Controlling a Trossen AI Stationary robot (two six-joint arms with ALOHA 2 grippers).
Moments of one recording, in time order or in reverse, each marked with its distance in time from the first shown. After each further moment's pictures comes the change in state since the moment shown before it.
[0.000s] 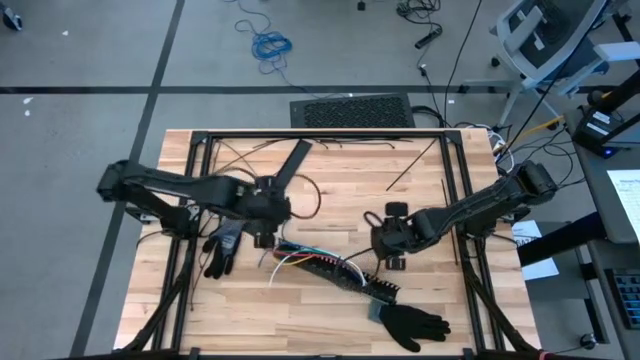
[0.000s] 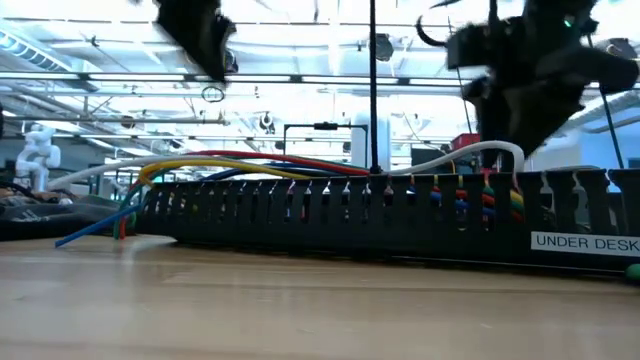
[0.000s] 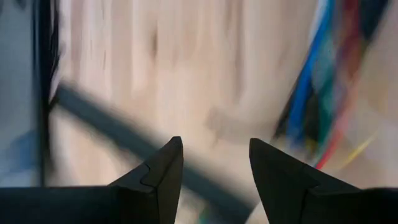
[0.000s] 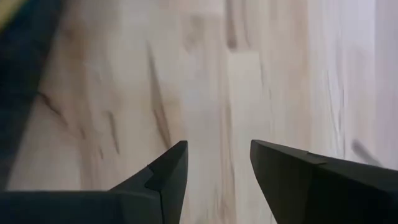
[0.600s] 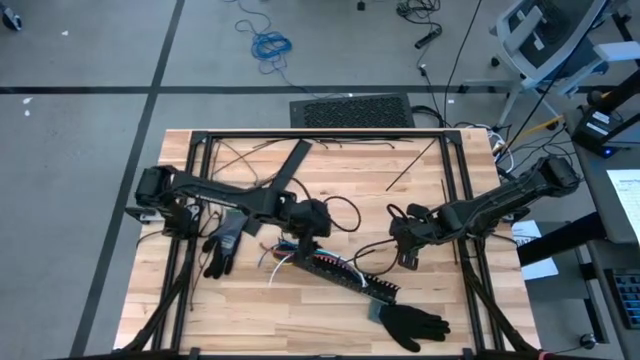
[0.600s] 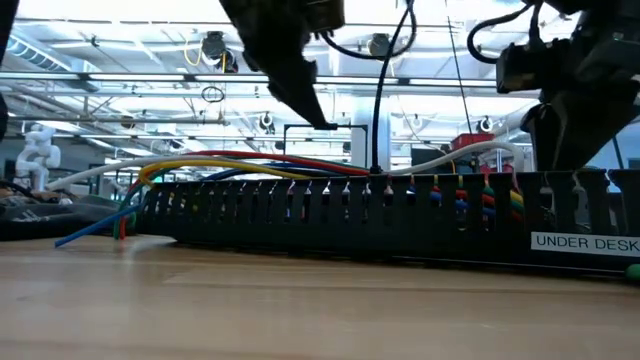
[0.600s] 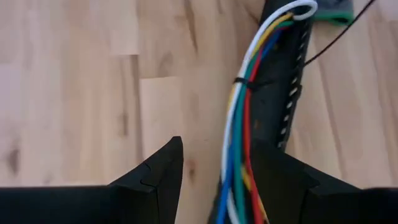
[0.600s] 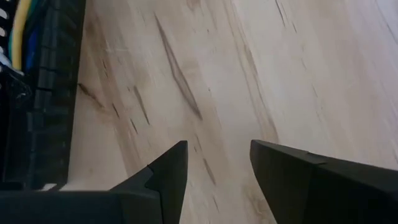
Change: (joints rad) left arm 0.061 0.303 0.046 0.442 0.369 0.025; right arm 0.000 -0.286 -0.285 0.135 -0.136 0.290
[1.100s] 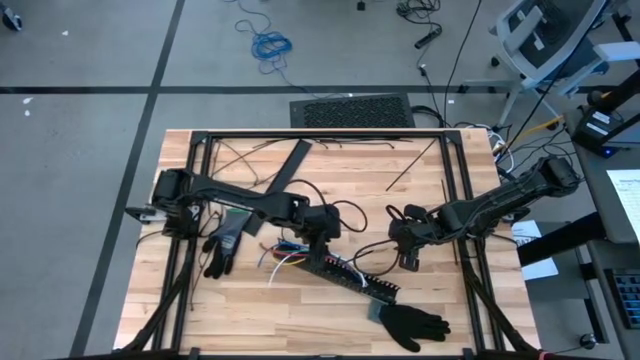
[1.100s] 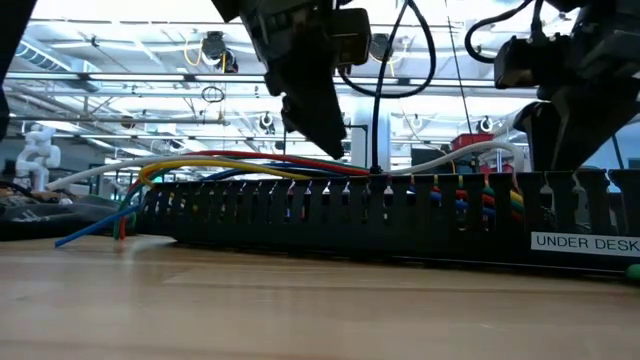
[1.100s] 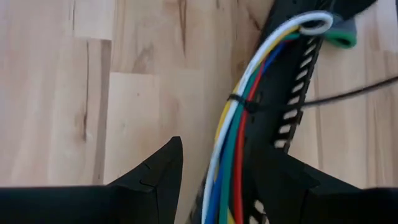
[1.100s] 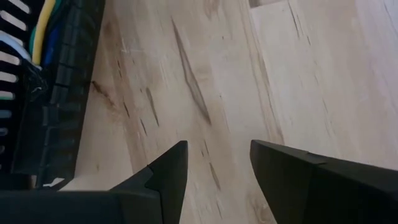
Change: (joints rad) left arm 0.004 0.133 0.049 0.054 0.093 -0.155; right arm 0.000 0.000 0.000 0.032 -0.019 -0.071
